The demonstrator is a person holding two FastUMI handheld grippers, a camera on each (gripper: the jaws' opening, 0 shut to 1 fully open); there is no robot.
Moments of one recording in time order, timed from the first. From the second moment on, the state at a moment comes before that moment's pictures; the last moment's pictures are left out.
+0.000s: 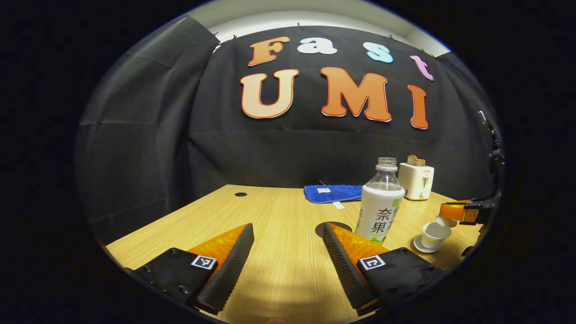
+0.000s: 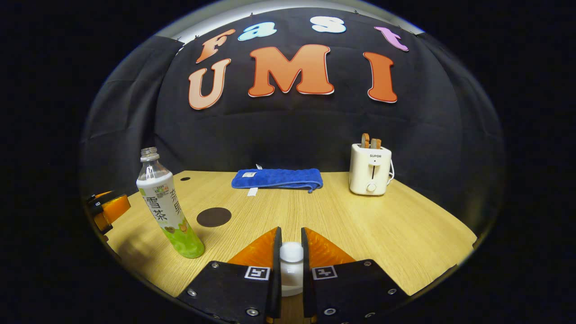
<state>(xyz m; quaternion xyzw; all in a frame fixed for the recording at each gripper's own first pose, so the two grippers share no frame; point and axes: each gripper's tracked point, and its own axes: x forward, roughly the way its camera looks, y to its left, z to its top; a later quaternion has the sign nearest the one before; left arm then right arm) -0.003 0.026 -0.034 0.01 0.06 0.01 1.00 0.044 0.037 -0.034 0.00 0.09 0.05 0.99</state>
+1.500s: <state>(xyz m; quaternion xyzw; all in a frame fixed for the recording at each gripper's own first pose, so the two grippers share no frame) 0.047 -0.101 -0.111 0.04 0.17 -0.13 0.98 0.008 -0.100 -0.090 0.05 0.15 -0.09 0.98</state>
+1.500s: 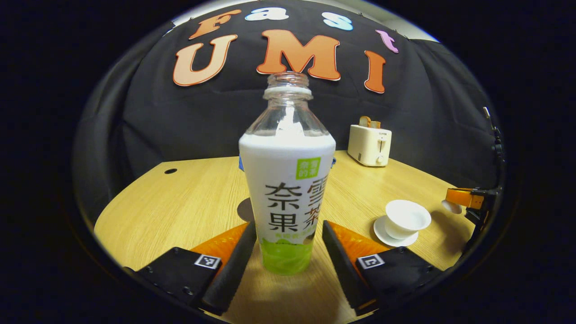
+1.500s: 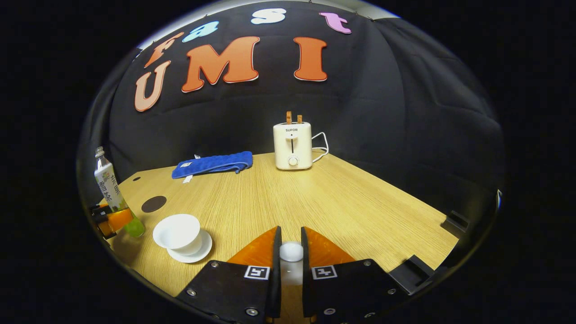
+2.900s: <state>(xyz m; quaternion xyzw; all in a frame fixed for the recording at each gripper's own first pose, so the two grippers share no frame) 0.064 -0.123 -0.091 0.58 0.11 -0.22 0.77 -0.015 -0.117 -0.081 0.07 0.15 -0.12 0.98</state>
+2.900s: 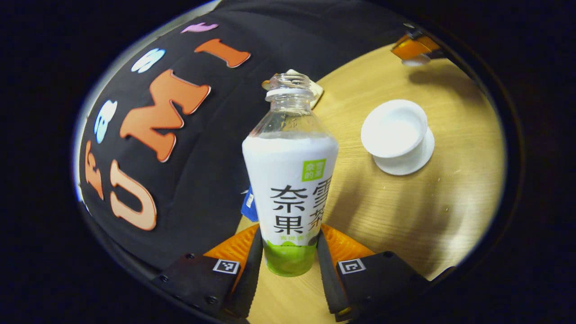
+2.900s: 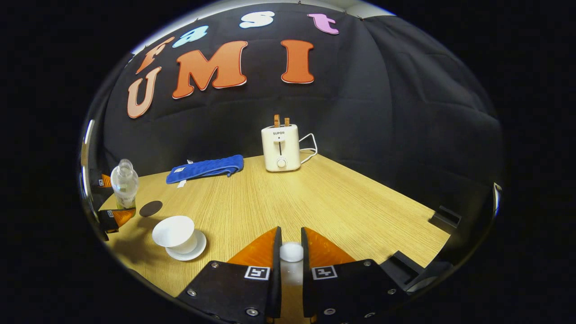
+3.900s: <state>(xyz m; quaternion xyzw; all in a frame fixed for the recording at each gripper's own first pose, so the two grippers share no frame) 0.076 -0.140 -0.069 0.79 0.04 -0.24 0.56 -0.020 -0.119 -0.082 0.07 0.16 -0.12 0.98</state>
